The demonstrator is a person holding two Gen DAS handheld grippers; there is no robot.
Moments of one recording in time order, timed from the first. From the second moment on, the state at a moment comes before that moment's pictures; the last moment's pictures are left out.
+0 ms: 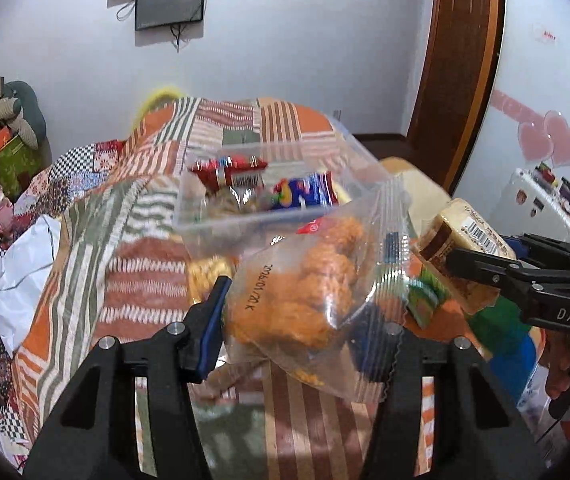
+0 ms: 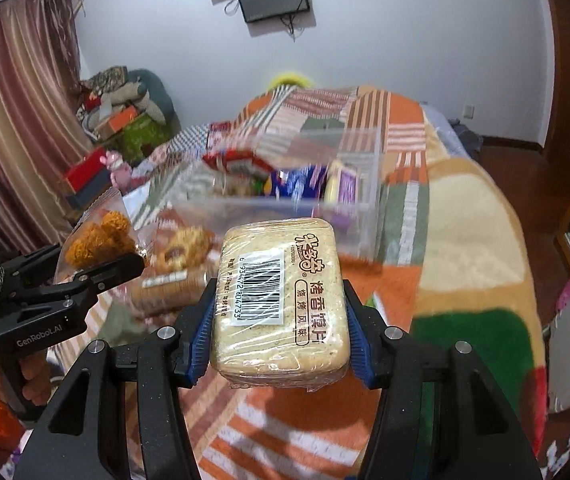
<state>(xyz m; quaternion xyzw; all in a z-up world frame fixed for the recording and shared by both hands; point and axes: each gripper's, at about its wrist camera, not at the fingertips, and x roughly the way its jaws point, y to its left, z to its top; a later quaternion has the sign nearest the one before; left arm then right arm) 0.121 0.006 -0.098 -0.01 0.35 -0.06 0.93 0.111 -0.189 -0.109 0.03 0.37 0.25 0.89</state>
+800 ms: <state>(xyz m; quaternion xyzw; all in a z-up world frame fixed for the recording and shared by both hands) 0.225 0.015 -0.080 -0.03 0.33 -0.05 0.94 0.187 -0.178 -0.077 0.05 0.31 0.23 0.92</state>
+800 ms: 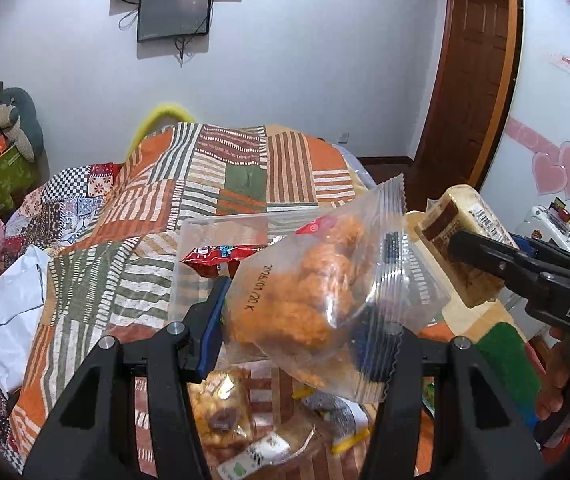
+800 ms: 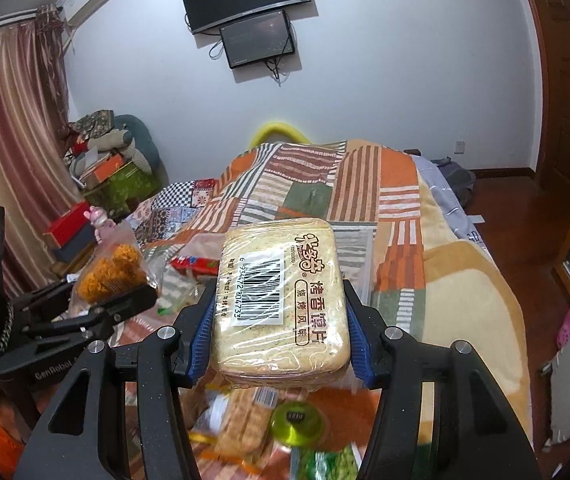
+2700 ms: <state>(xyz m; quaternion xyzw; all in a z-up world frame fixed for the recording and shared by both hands) 0.208 0.024 -0.086 -0.02 0.37 -0.05 0.93 0.177 -0.192 -0.090 0.01 0.36 0.21 0.91</state>
